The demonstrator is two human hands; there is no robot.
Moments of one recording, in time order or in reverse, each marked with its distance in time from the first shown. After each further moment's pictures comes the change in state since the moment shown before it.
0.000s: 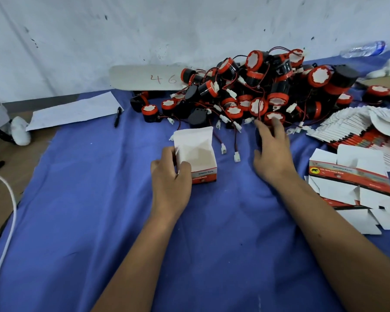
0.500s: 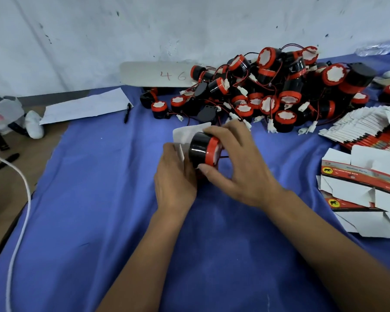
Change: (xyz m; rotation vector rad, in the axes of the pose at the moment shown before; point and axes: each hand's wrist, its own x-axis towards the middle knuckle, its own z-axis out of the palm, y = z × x) left_hand 0.001 -0.004 -0.005 0.362 0.169 0.076; right_hand -0.046 -0.073 0.000 0.328 0.079 -0.752
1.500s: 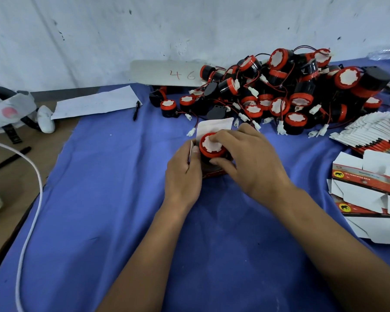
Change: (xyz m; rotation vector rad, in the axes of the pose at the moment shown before) left_hand 0.004 0.007 -0.007 -0.384 -0.112 -0.017; right_hand 0.018 -0.016 -0.010 -0.350 -0.278 0.146
